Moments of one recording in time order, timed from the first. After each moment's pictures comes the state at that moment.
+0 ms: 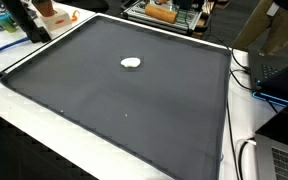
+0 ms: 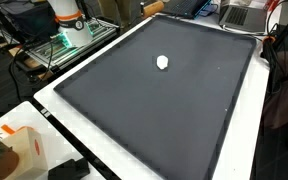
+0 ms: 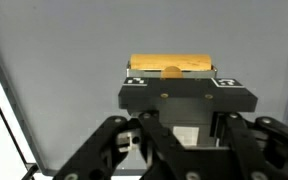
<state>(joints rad) 0.14 -0.40 0.23 -2.29 -0.04 1.94 0.46</state>
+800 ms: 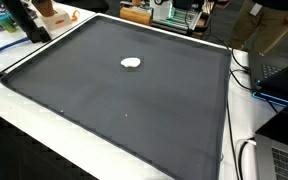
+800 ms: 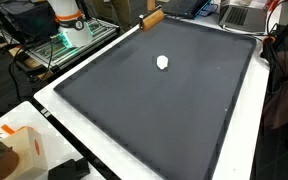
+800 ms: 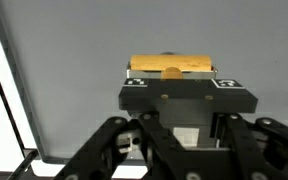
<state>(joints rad) 0.06 -0.35 0.10 -2.28 -0.04 2.02 0.17</state>
